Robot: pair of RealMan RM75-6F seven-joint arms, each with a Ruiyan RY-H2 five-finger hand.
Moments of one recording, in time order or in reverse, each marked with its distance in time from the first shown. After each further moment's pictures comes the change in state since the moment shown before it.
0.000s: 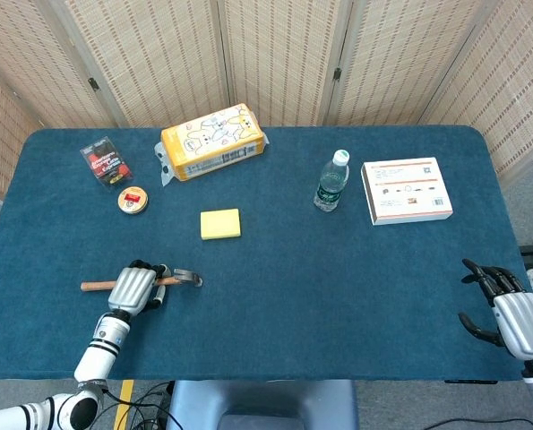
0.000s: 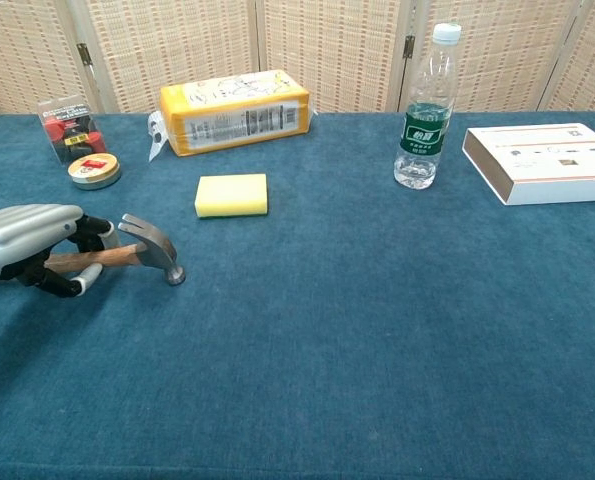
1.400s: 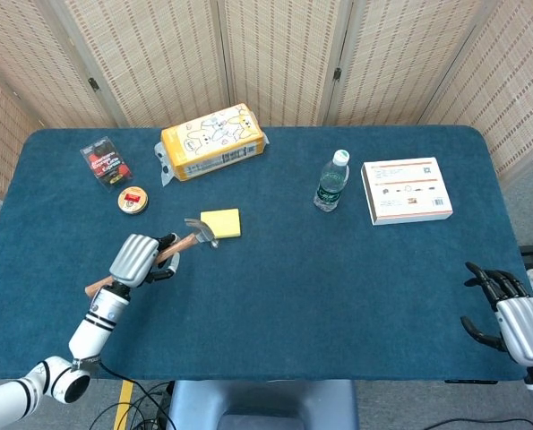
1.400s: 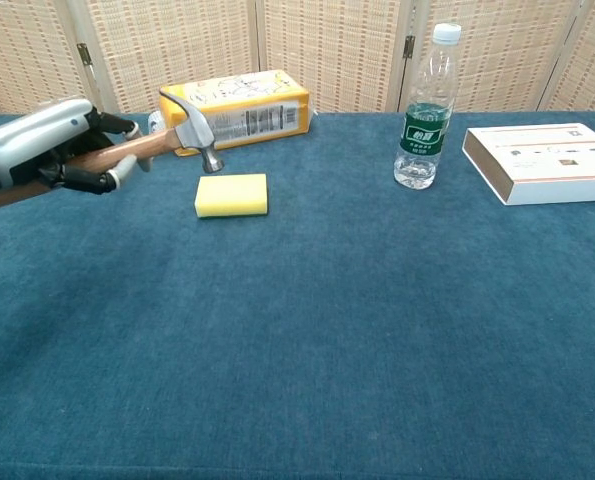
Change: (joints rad) left arm -0.090 -0.001 -0.059 0.236 0.376 0.096 -0.590; right arm -0.025 0.014 -0.004 -0.042 -0.003 0.026 -0.037
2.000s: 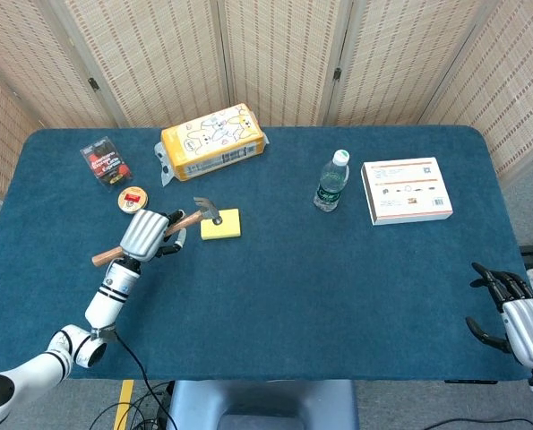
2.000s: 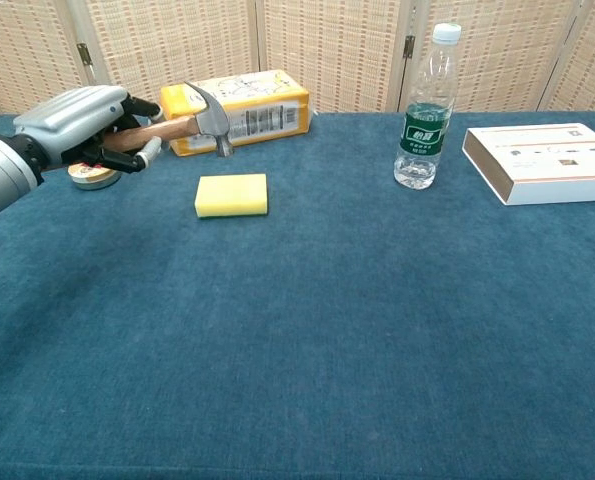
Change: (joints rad) left arm -0.130 -0.207 -0.022 0.483 0.046 0.006 -0.066; right arm -0.012 0.005 0.003 -0.005 0.014 0.003 -0.006
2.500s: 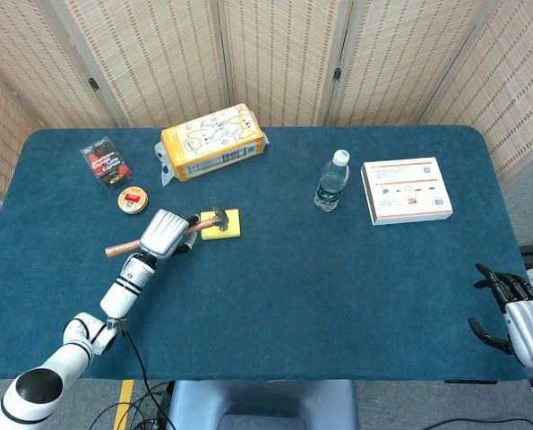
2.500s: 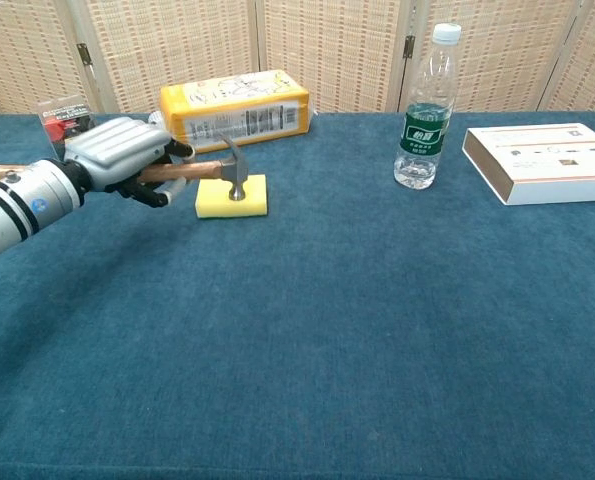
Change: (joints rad) left arm -0.092 -0.179 0.096 0.361 0.056 -0.100 0.008; right arm -0.011 0.003 0.002 -0.015 0.020 -0.006 -0.018
